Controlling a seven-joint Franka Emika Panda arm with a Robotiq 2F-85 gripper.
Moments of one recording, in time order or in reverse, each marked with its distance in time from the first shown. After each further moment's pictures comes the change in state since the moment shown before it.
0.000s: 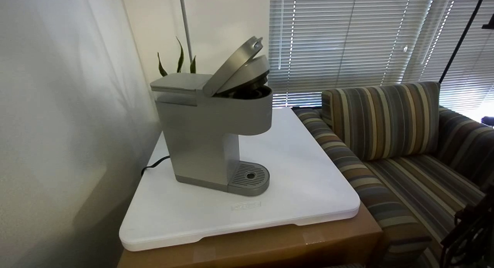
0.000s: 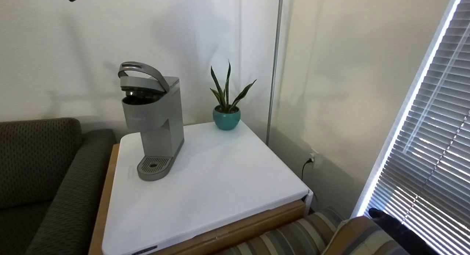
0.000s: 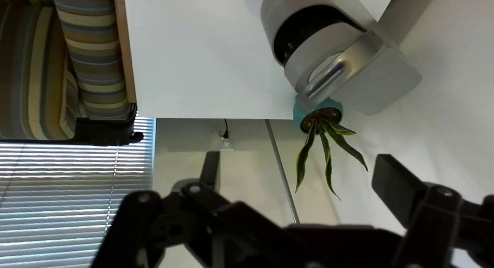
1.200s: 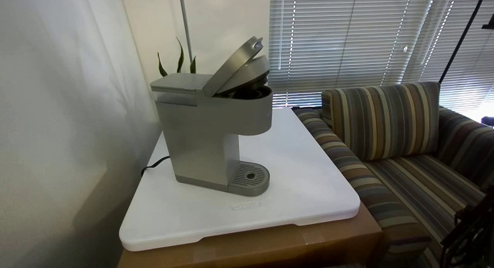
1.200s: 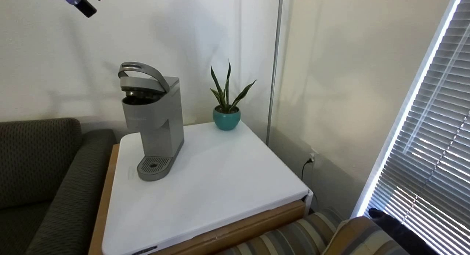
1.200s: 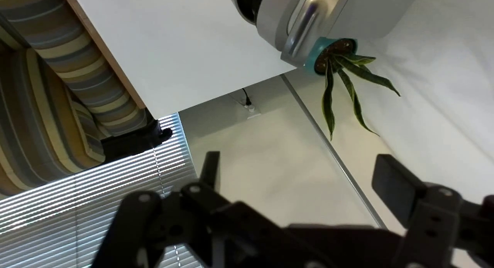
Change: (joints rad) arm -0.086 0.081 0.097 0.001 -0.236 0.150 0.589
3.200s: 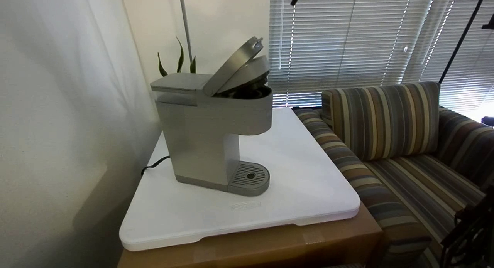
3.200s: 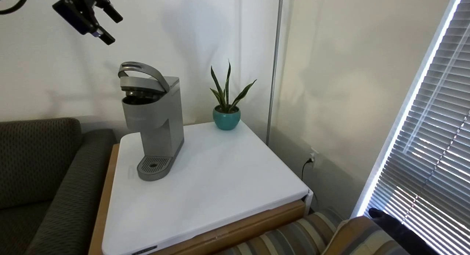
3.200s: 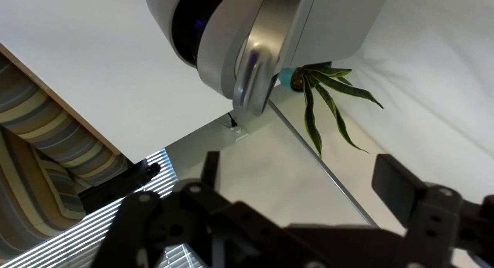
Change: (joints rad) arm 0.000 0.221 0.025 0.077 -0.197 0.144 0.332
